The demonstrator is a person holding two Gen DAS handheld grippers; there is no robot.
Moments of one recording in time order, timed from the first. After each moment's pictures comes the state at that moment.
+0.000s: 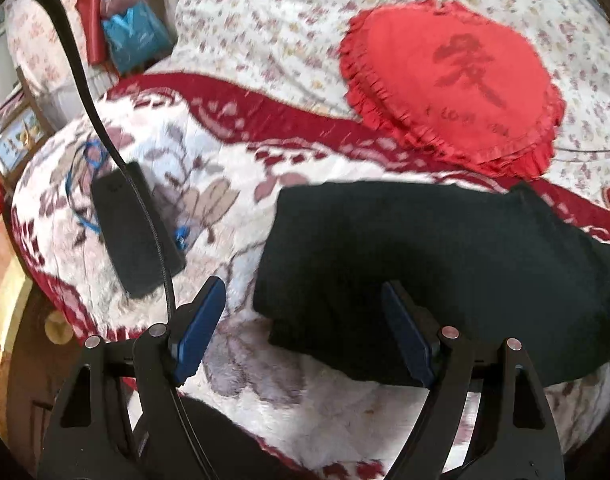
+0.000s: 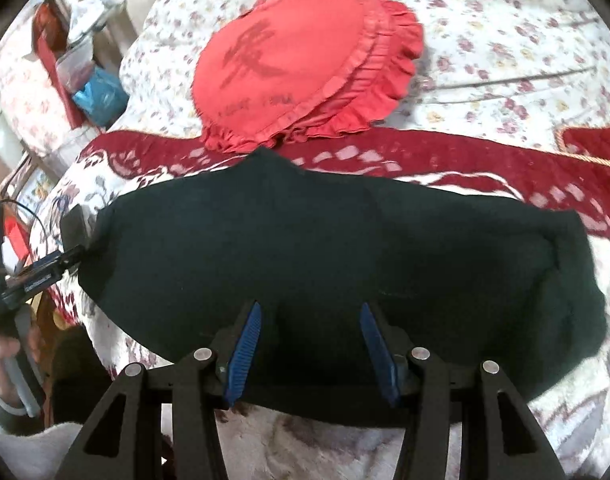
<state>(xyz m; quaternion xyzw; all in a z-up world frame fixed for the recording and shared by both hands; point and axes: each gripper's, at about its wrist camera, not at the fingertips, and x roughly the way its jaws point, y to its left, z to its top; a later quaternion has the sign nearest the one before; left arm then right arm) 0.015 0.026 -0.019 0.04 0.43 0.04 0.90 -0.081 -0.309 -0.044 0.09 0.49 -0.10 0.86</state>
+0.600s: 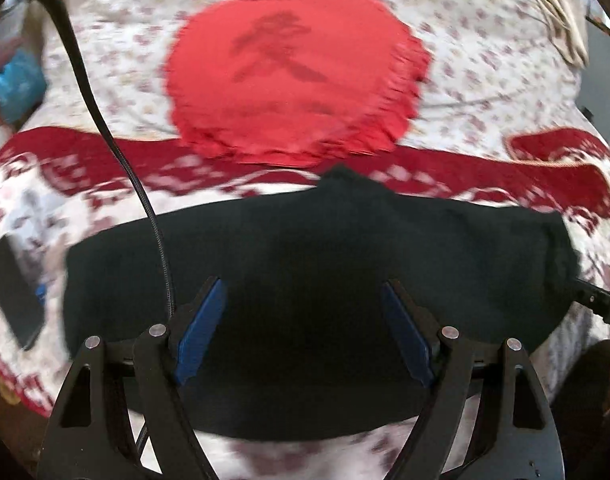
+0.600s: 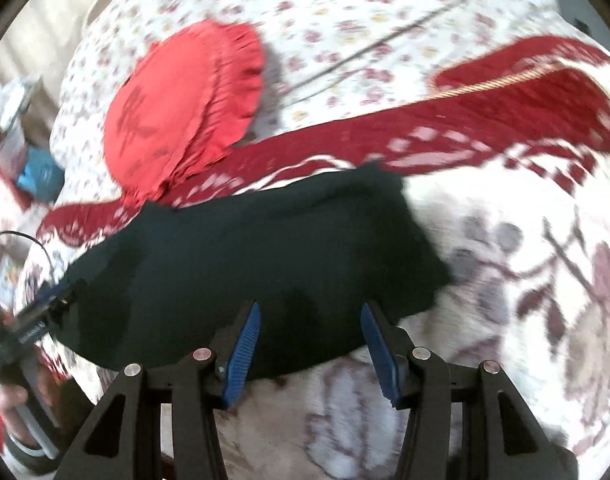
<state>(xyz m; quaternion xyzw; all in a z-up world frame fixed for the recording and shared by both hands) 0.031 -0.127 -0.020 0.07 0.45 -0.15 0.88 -0.157 -0.407 -0.011 0.19 0.46 -0.22 0.84</state>
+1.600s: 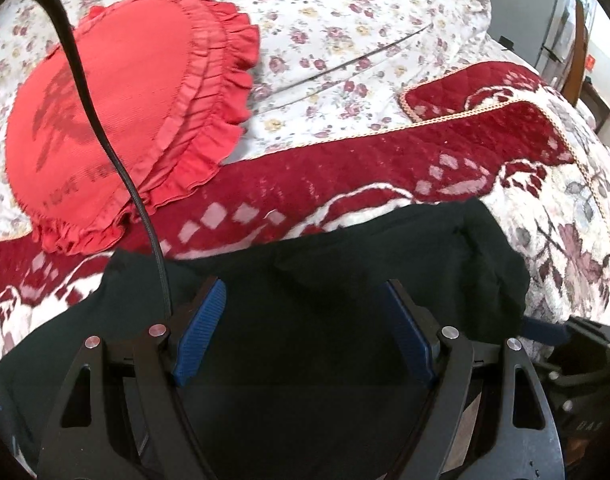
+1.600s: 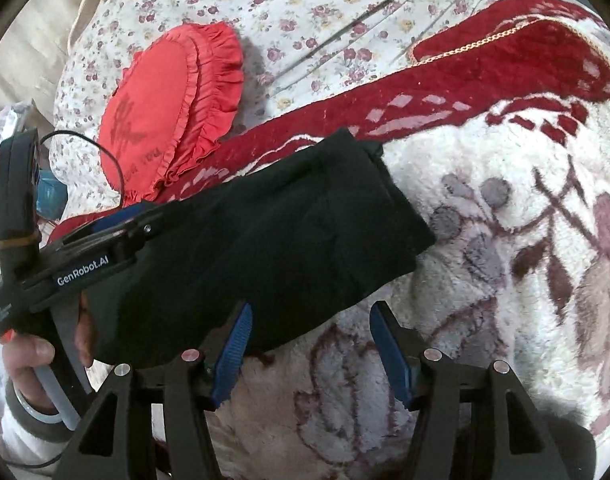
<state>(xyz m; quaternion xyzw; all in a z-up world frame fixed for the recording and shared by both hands) 0.055 -0.281 -0.030 0.14 0.46 -0.30 0.83 -0.169 -0.413 -0.026 0.23 0.46 -0.22 0.83</state>
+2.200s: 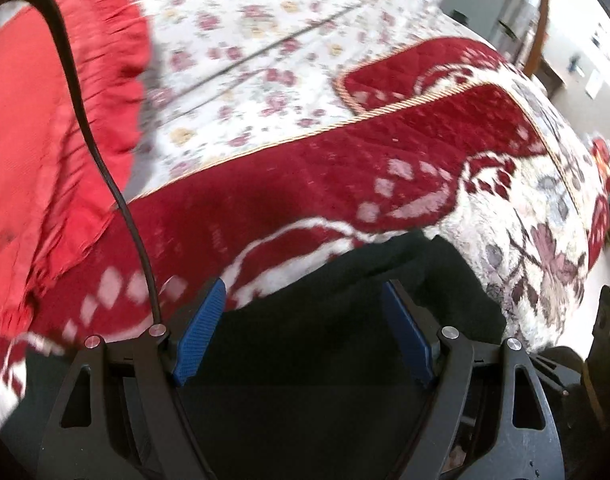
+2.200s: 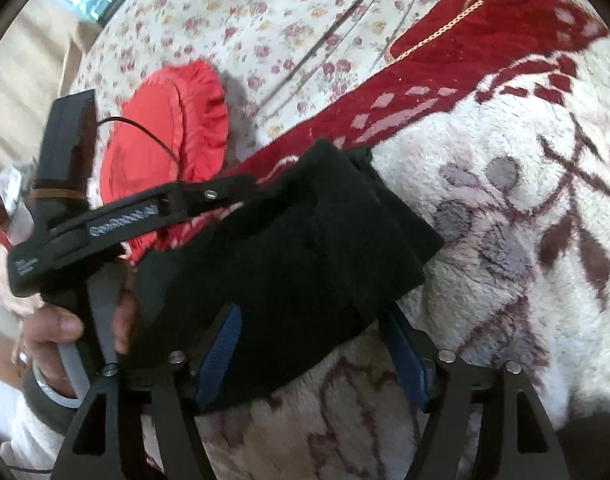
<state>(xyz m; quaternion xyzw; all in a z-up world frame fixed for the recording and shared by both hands) 0.090 -0.359 -0.049 0.16 0.48 -0.41 0.76 -0.174 -0.428 -0.044 0.30 0.37 -0.23 0.85</state>
